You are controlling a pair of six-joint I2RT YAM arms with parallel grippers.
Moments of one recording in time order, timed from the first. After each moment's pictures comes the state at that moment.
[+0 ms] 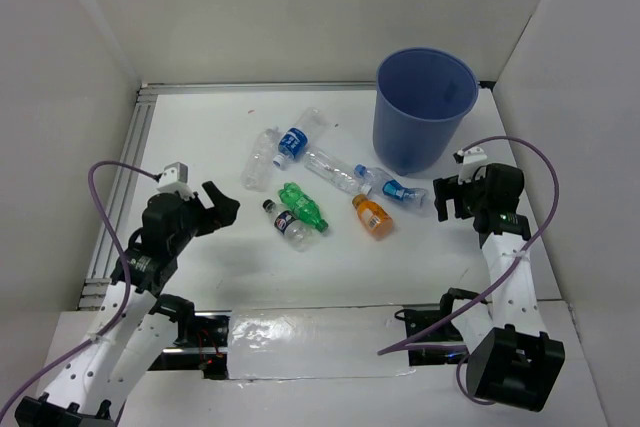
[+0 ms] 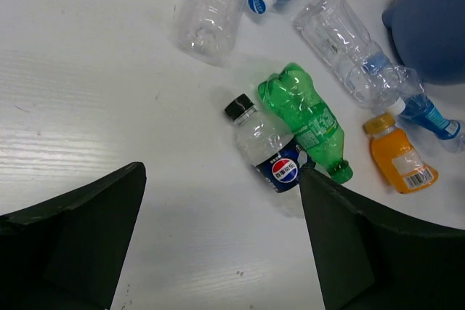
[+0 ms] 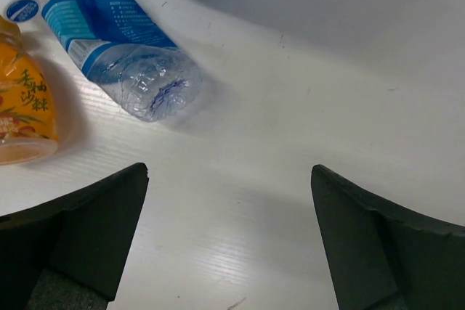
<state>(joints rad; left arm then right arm) -0.25 0.57 0.55 -0.41 -0.04 -0.57 -0.26 0.89 0.66 -0.44 -0.31 -0.38</state>
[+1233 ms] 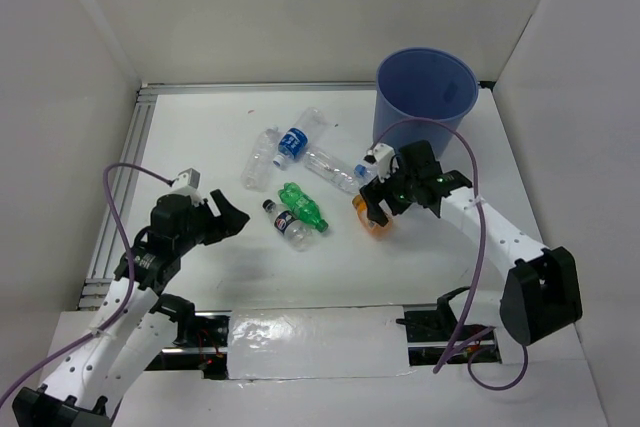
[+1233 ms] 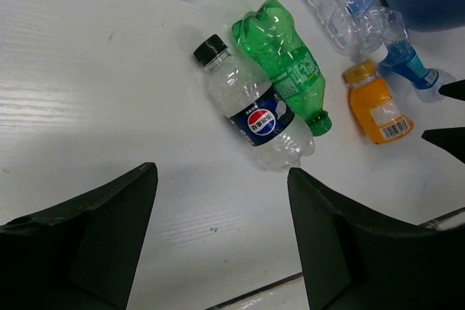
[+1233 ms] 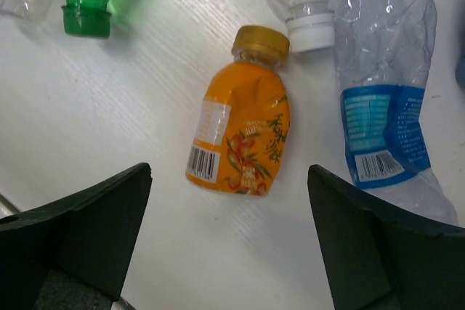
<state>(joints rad) -0.29 0.60 0.53 -0.47 0.09 -0.65 0.35 1.25 0.88 -0.56 -0.32 -0.31</state>
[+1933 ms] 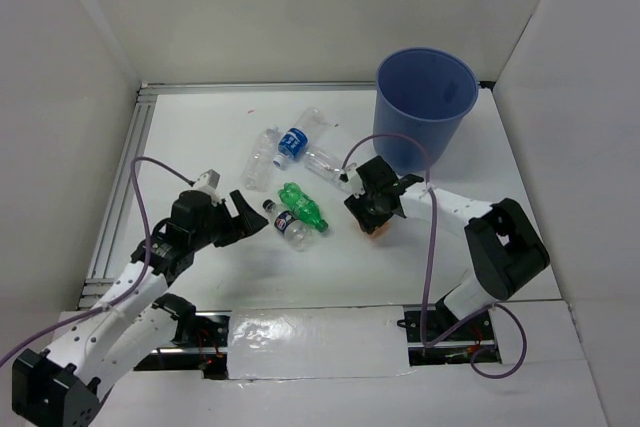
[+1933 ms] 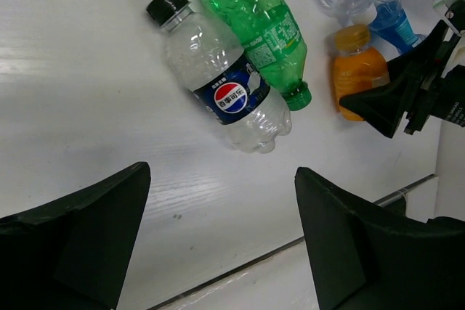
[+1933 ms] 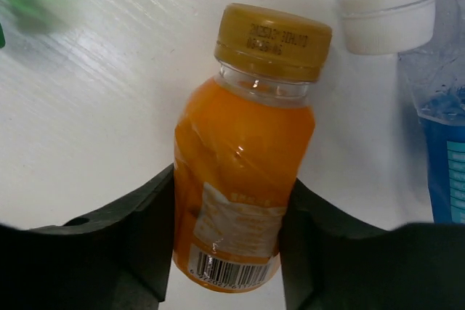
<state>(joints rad) -0.40 0.74 0.52 -0.38 0.13 -0.78 0.56 1.54 0.87 -0.45 -0.01 -0.12</state>
